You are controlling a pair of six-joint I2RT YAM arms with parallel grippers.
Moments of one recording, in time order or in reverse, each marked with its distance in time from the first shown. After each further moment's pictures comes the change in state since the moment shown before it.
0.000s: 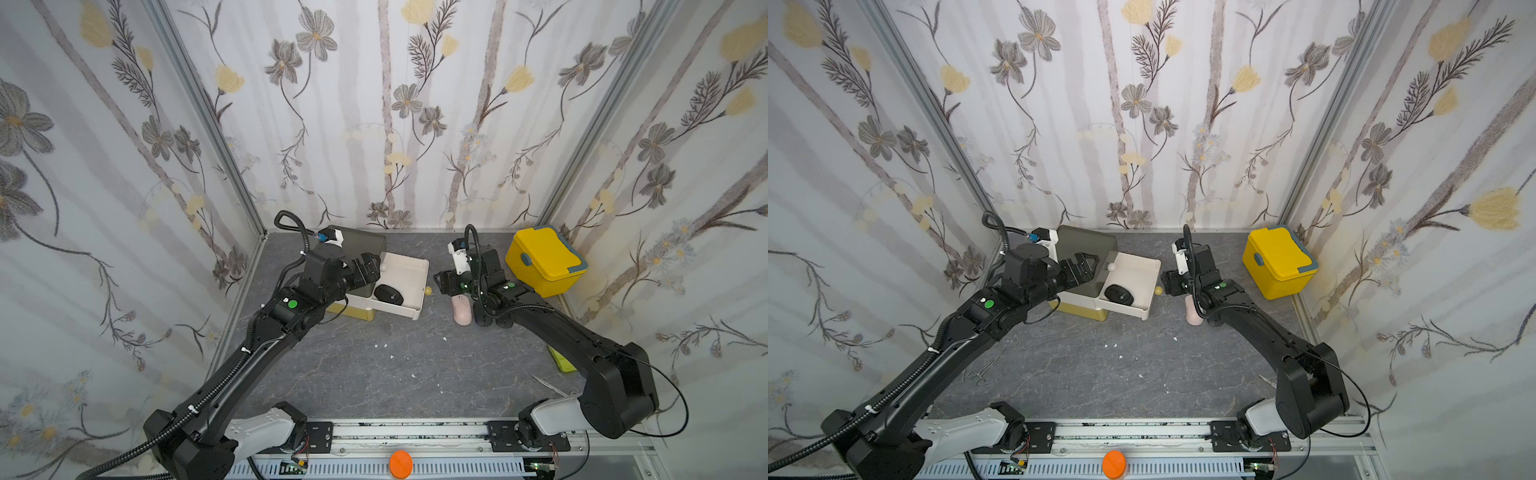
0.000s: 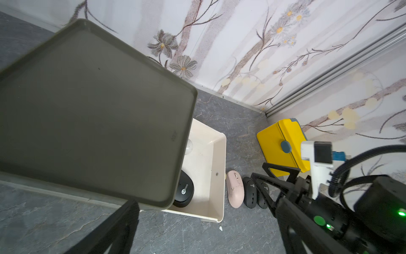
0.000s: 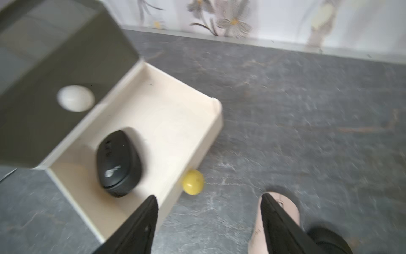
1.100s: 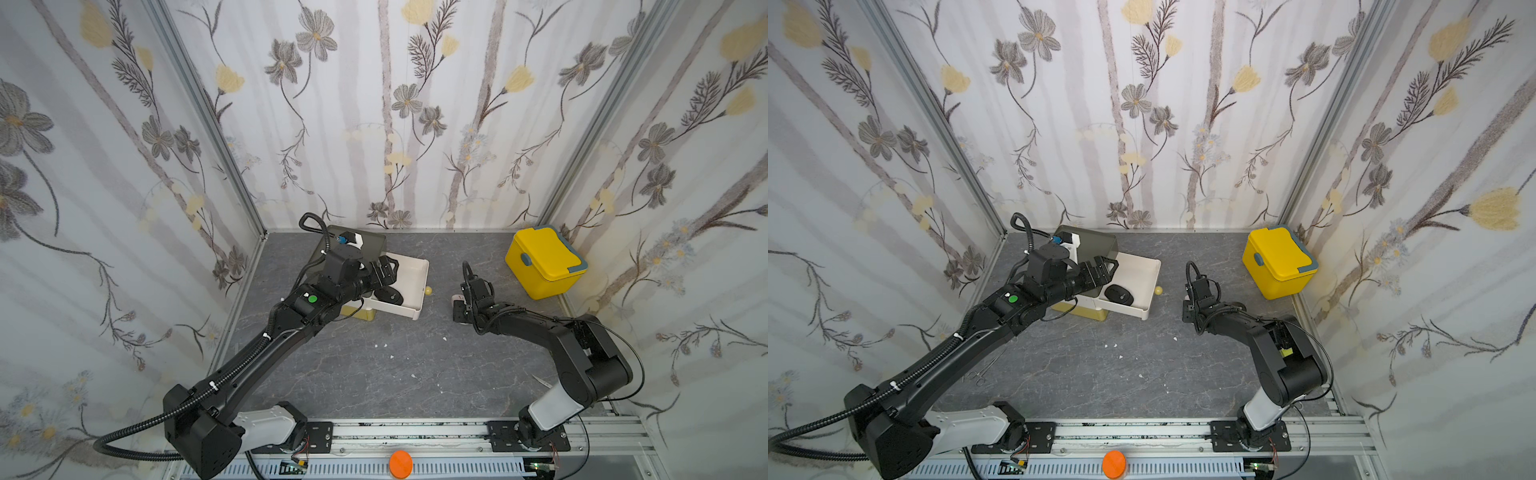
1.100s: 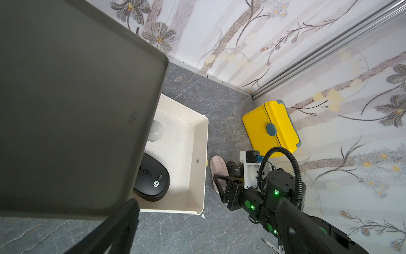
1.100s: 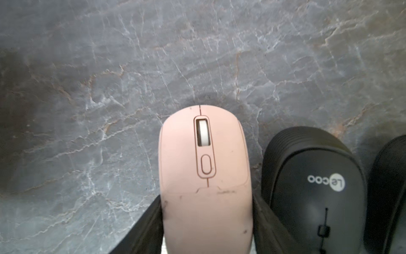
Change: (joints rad) left arm -0.074 0.104 -0.006 0.101 0.084 -0.067; right arm -0.078 0.180 -0.327 0.154 0.292 0.276
